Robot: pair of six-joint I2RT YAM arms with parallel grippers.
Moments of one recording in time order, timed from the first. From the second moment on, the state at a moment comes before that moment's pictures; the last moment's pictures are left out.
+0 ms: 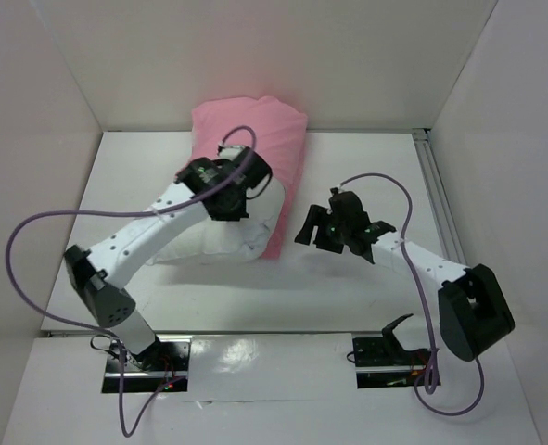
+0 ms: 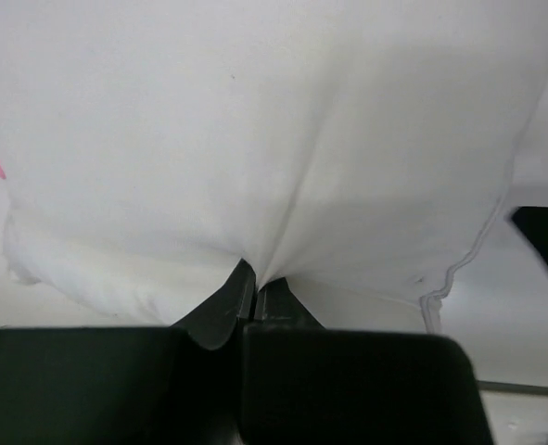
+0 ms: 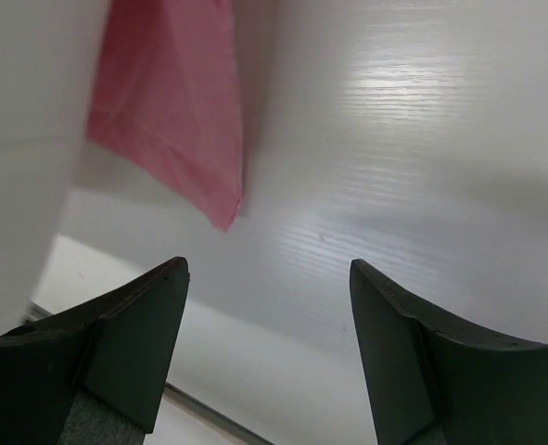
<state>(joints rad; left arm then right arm) -0.82 1.70 1.76 -1.32 -0.52 -0.76 0.48 1.29 0.75 -0.26 -0.13 0.71</state>
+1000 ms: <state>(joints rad) -0.71 1.60 2.13 -1.31 -0.42 -0.60 0.59 1.55 1.36 -0.19 -0.17 0.60</state>
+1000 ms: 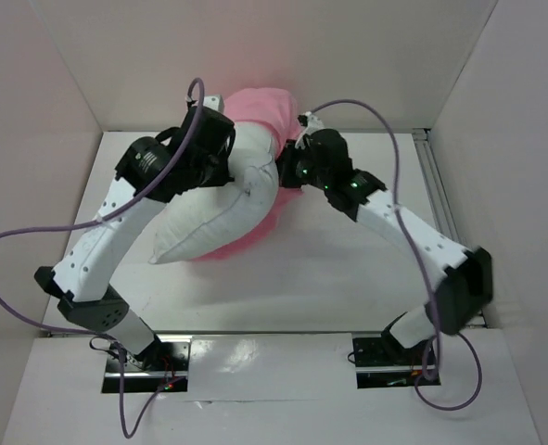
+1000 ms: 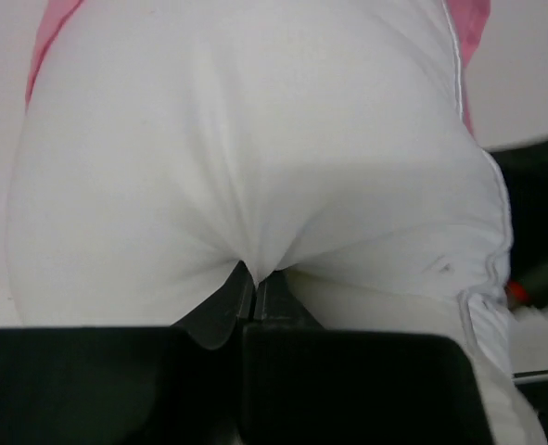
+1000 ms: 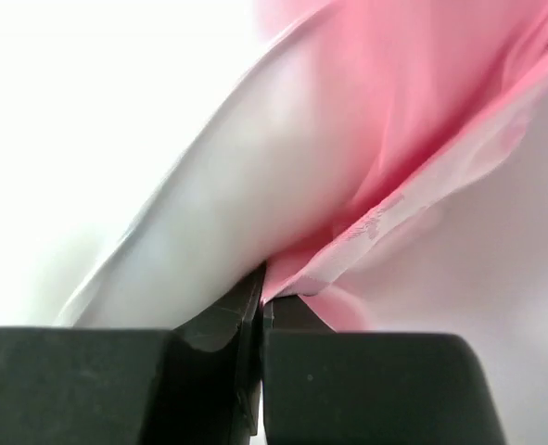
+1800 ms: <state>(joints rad) -0.96 1.86 2.16 -1.42 -0.67 -0.92 0.63 1.24 1.23 -0.61 -0.17 0.51</state>
